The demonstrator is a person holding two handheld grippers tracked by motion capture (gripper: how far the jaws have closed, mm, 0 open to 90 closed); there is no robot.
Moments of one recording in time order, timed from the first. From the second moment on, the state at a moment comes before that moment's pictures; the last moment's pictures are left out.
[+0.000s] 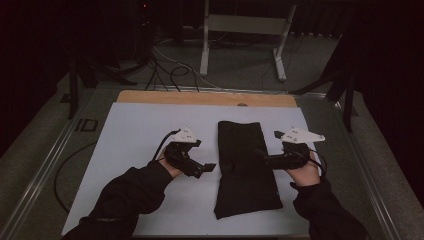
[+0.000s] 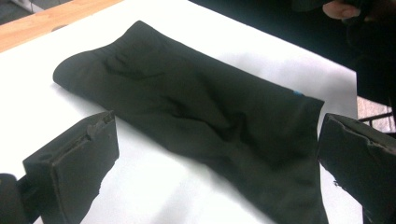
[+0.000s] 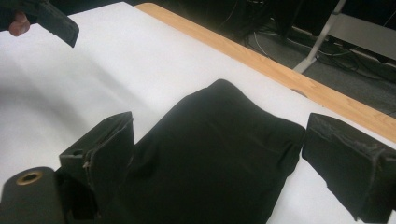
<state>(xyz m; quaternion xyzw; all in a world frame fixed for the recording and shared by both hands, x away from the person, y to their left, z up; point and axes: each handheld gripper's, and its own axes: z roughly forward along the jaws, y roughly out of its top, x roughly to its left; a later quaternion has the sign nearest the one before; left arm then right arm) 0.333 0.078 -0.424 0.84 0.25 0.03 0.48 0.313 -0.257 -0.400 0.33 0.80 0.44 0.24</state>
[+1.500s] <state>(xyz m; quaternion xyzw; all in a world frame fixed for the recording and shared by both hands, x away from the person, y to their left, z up) 0.420 0.035 -0.470 0.82 0.37 0.03 0.44 0.424 -0.260 -0.440 0.41 0.80 0.38 0.22</state>
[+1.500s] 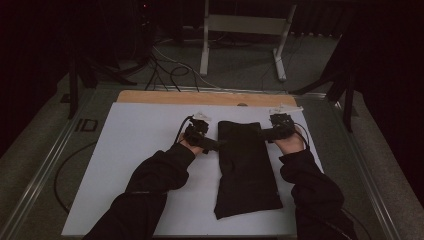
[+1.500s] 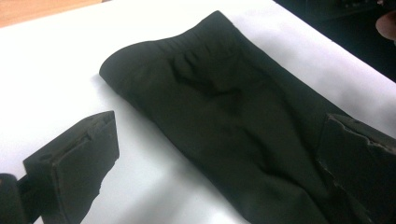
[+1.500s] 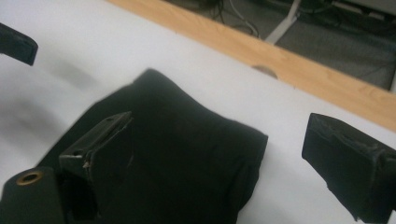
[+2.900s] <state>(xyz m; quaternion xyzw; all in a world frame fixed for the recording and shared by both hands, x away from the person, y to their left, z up) 0.462 0.014 -0.524 0.80 0.45 -0.03 0.41 0.462 -0.277 -0.499 0.54 0.77 0.31 0.15</state>
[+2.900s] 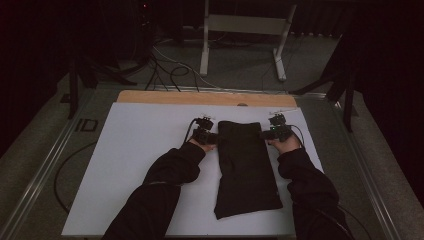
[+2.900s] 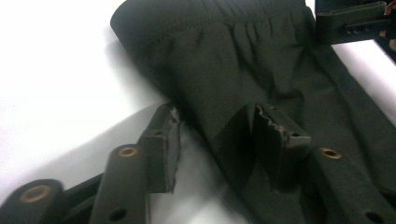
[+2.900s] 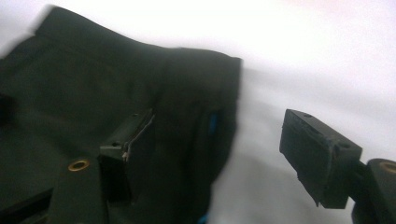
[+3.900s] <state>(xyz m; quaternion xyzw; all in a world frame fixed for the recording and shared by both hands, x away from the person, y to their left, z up) 0.458 0.006 -0.522 0.83 0.41 0.01 0.38 0.466 -0.258 -0.515 0.51 0.79 0.31 0.13</state>
